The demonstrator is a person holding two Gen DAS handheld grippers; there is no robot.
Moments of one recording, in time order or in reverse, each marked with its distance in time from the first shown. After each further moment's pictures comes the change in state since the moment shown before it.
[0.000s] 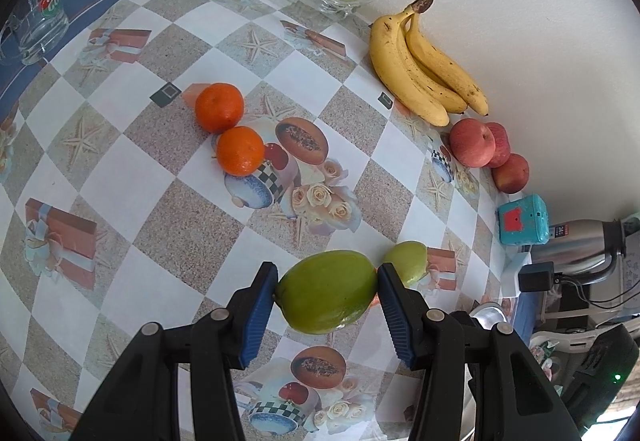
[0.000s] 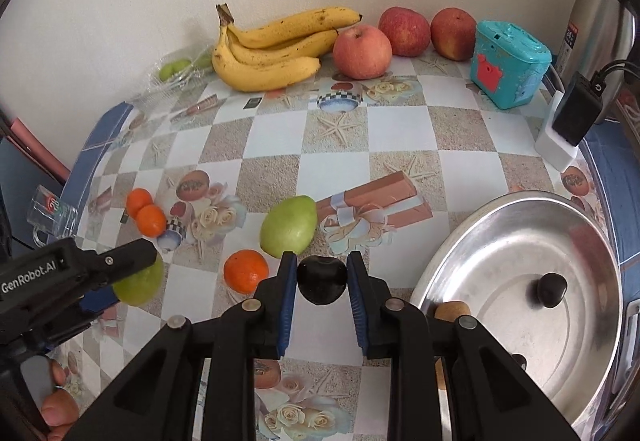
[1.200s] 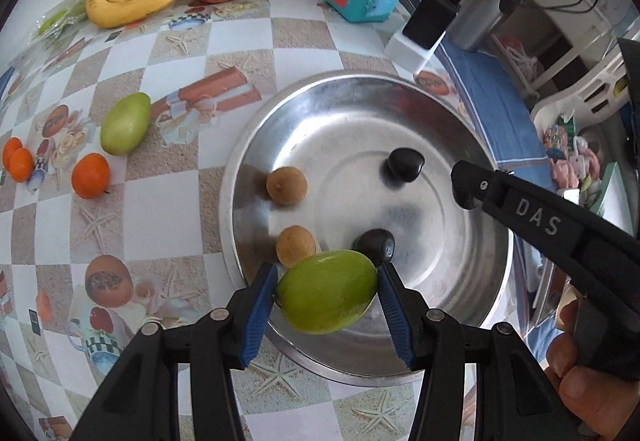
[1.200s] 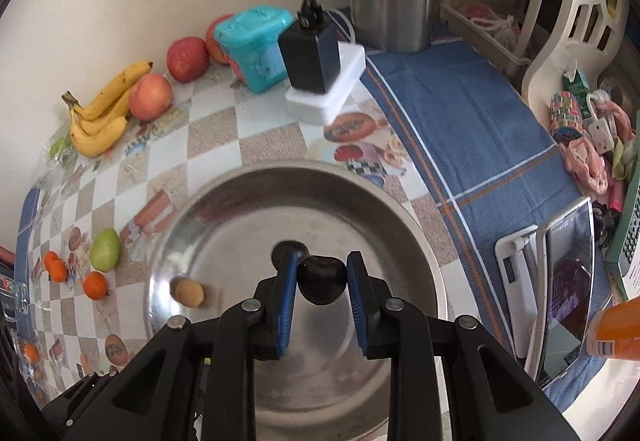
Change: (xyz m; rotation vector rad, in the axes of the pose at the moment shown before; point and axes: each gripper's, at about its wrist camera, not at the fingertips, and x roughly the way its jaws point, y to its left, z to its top) left arm 0.063 -0.176 -0.176 0.671 0.223 0.062; right arm -0.058 -0.180 -0.034 0.305 0.025 -0.235
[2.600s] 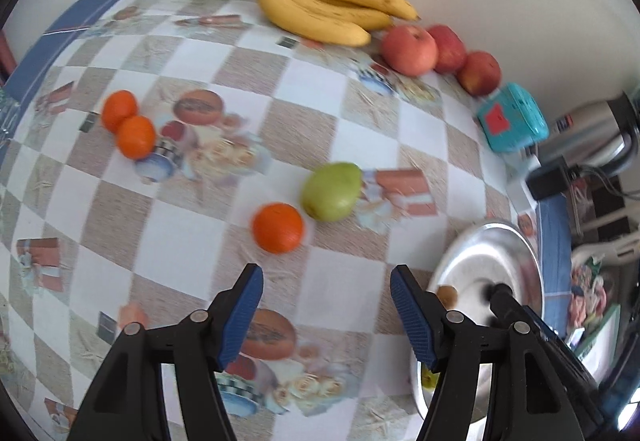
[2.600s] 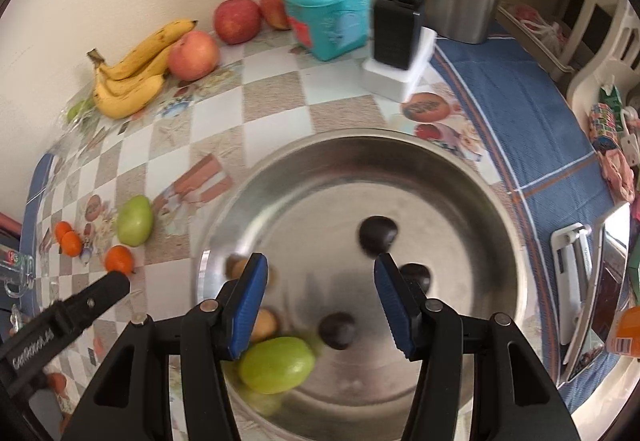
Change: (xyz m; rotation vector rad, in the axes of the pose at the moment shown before) left arm -0.047 0.149 0.028 -0.387 -0.144 0.067; right arm 0.009 0.065 -0.007 -0.087 0.052 0.059
